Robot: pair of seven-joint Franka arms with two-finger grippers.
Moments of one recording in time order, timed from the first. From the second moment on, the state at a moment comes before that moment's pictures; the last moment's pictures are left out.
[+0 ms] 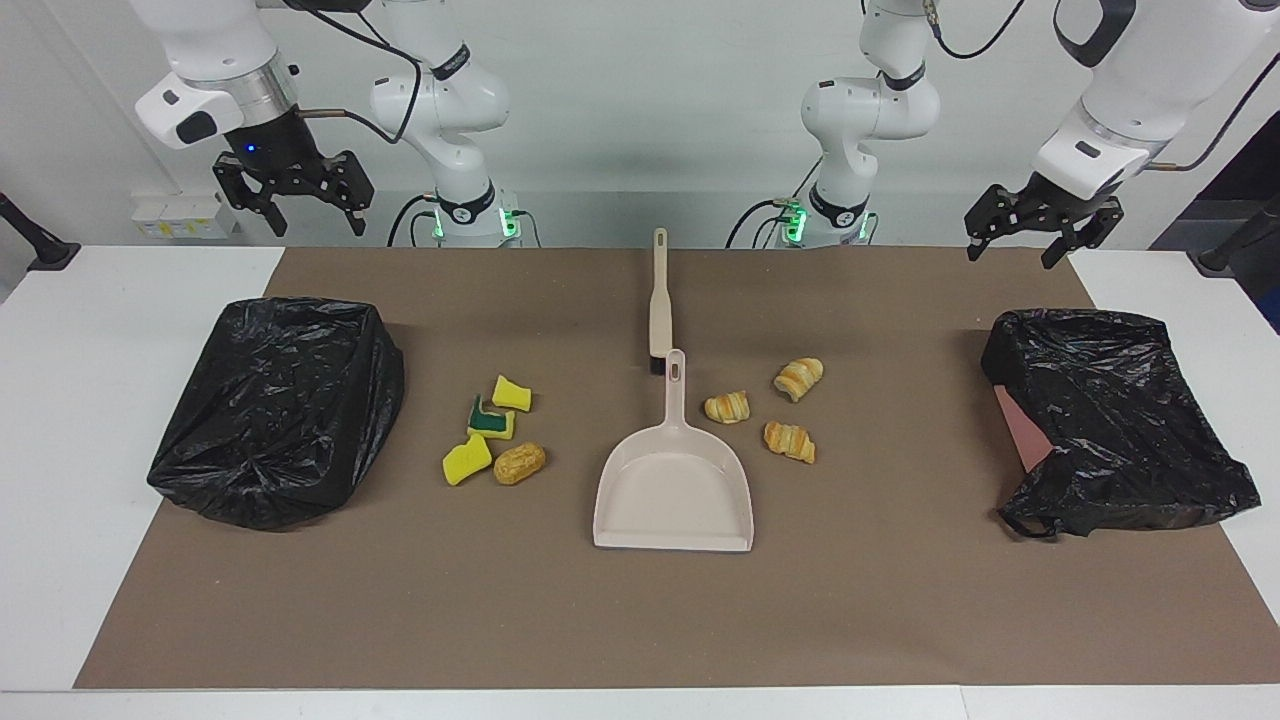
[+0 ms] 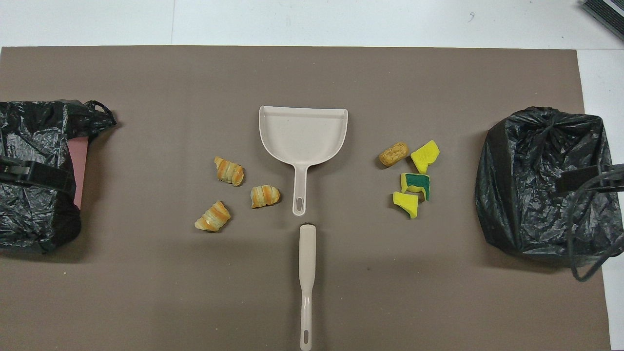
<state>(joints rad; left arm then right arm) -0.11 -0.05 0.05 -1.61 -0.02 1.50 0.14 0.09 -0.11 -0.11 -1.63 -0.02 1.51 -0.02</state>
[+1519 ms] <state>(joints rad) -0.76 -0.18 0.04 -2.16 -0.14 1.93 -0.48 0.09 -0.11 -0.11 -1.63 -0.02 1.51 -0.02</state>
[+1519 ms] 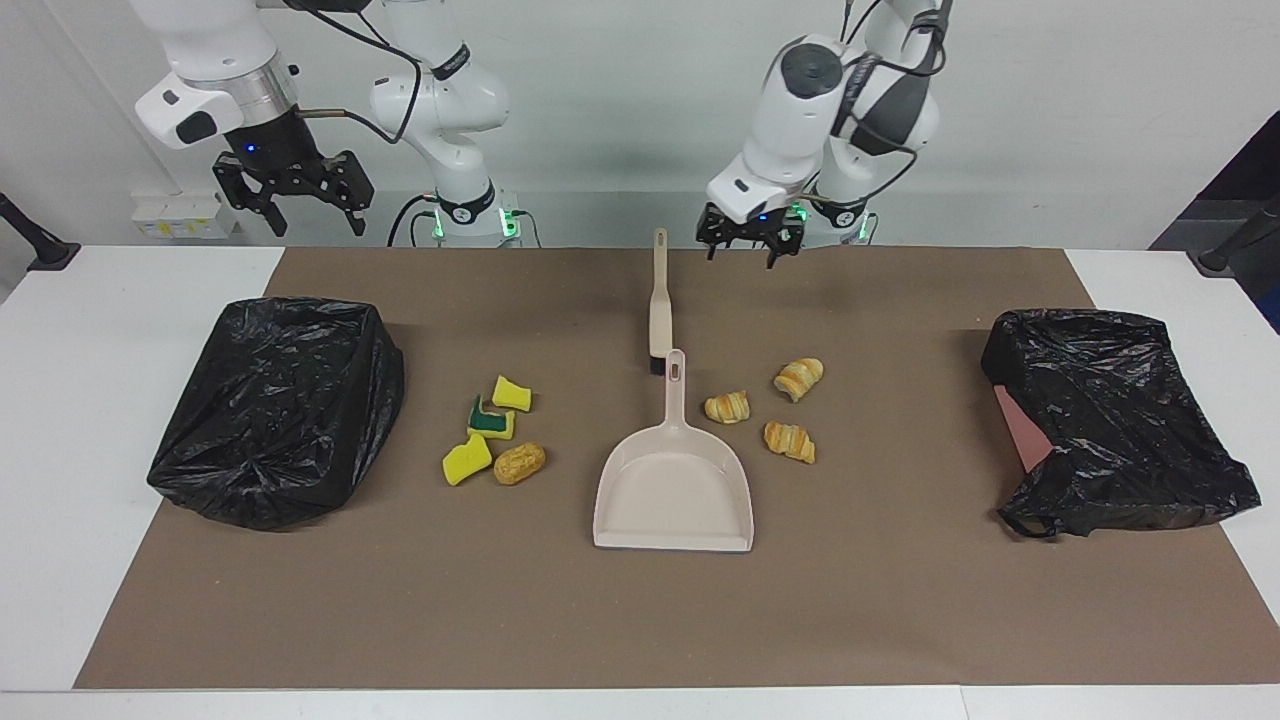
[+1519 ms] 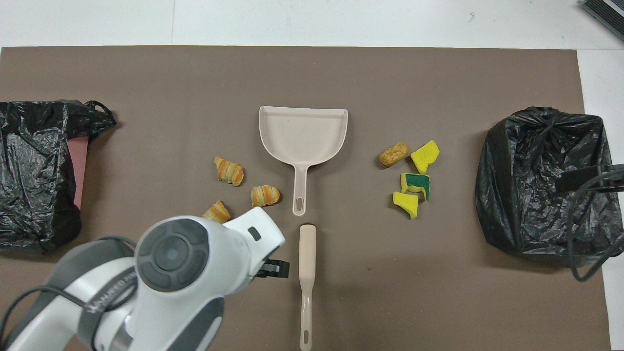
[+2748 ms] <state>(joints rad) -1.04 0.01 0.04 -2.35 -0.14 2.30 -0.72 0.09 -0.11 -0.11 -1.63 -0.02 1.51 -0.02</state>
